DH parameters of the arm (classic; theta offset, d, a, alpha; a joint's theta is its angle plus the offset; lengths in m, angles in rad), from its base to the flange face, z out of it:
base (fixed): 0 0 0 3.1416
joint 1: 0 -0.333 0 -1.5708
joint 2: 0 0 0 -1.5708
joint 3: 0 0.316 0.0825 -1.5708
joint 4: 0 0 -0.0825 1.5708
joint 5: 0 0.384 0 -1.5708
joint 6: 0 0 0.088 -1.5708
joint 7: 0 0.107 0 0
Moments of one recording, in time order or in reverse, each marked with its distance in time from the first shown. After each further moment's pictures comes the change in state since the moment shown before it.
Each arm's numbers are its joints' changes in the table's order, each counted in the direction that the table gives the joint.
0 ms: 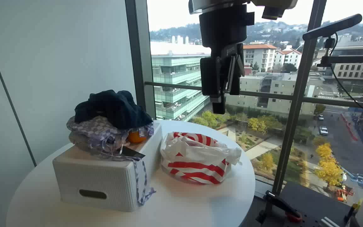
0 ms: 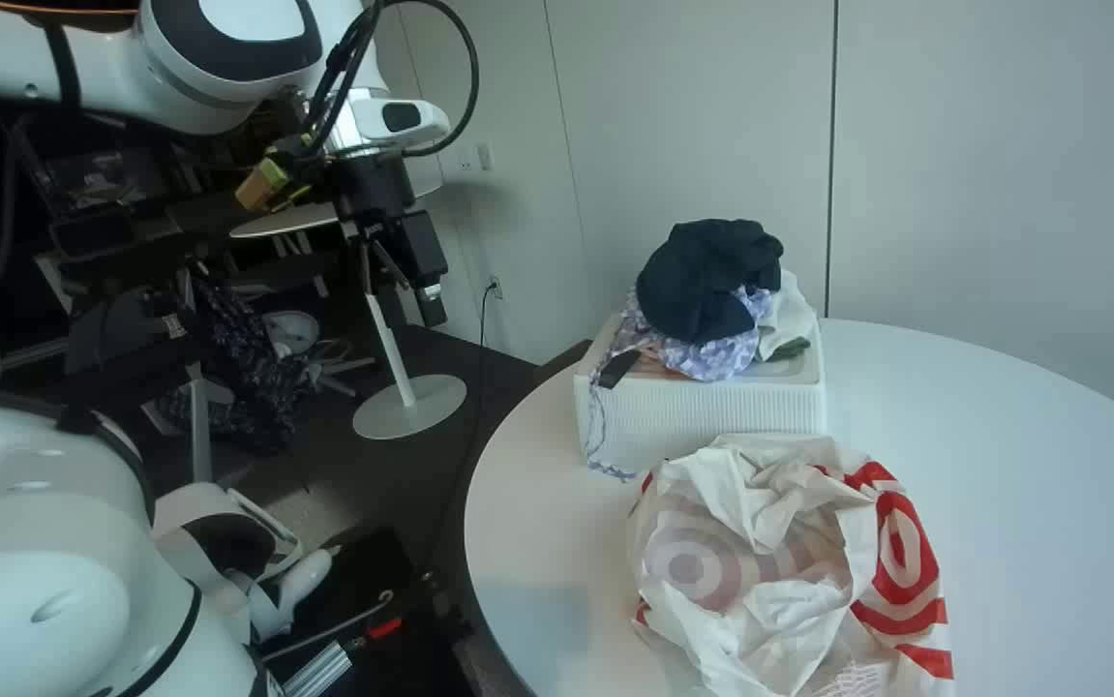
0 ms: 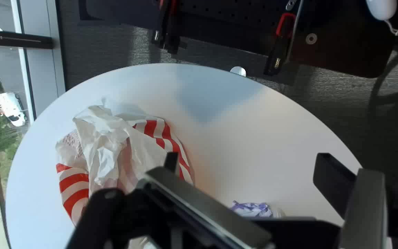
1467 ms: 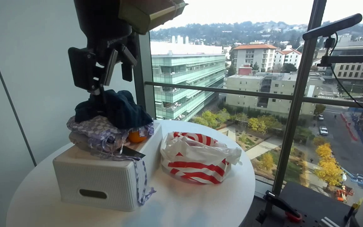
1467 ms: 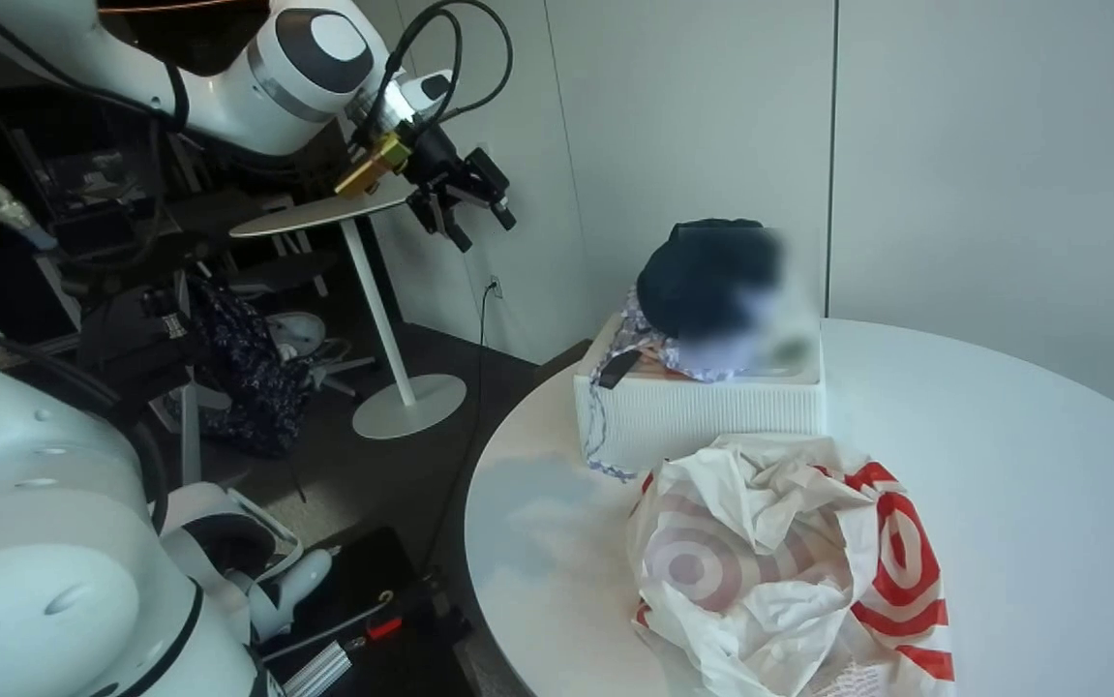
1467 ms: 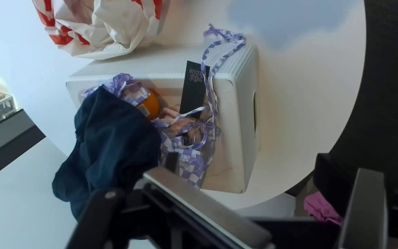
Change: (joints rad) arm -0.030 -0.418 0.173 -0.289 -0.251 -0.479 0.105
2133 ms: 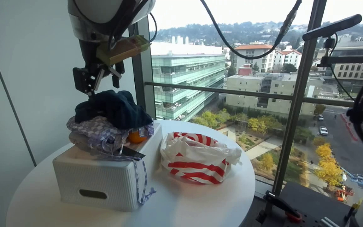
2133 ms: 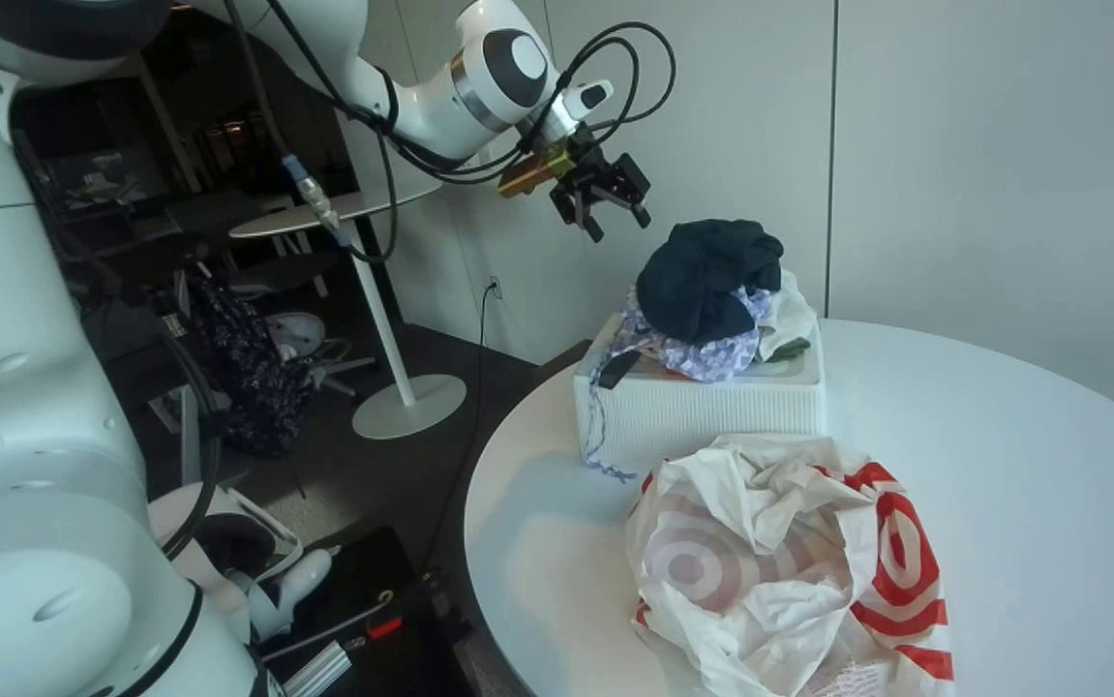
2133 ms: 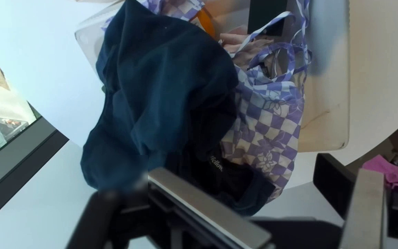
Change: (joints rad) arm 0.034 -0.482 -0.161 -0.386 -0.189 -0.110 0.094
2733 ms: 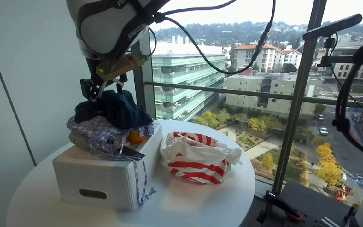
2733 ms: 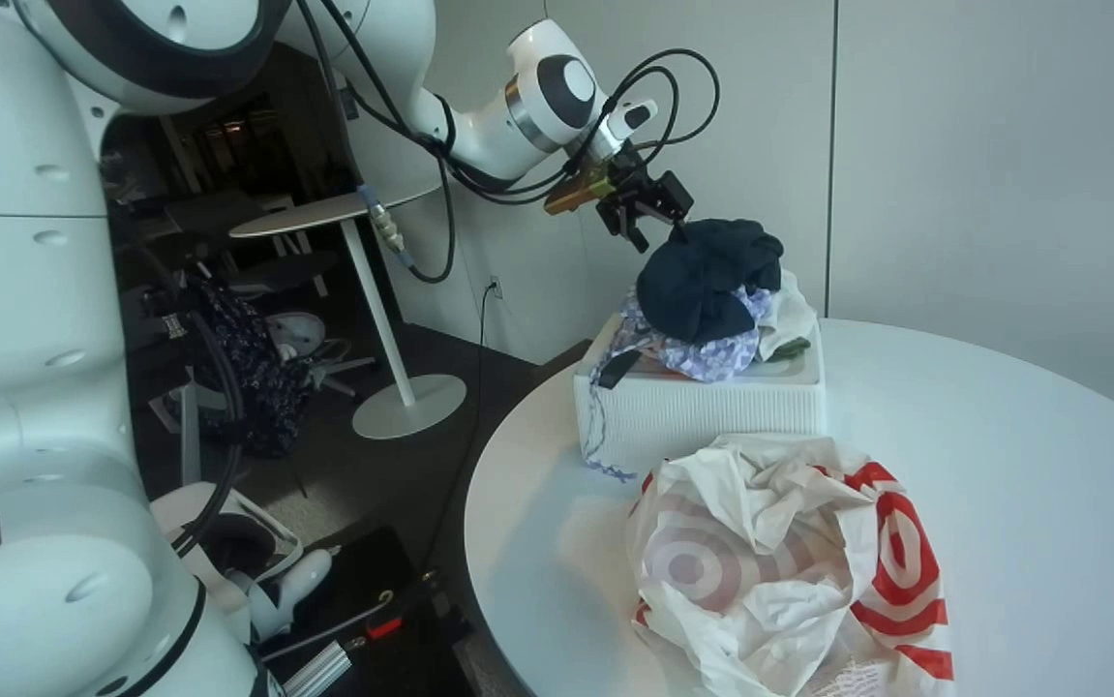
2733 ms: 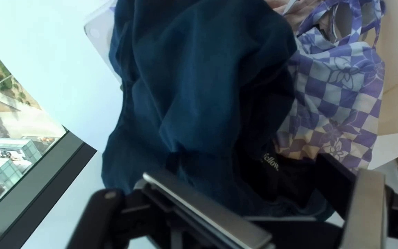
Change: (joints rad) arm -0.092 -0.156 -0.155 -0.132 -0.061 -0.030 0.121
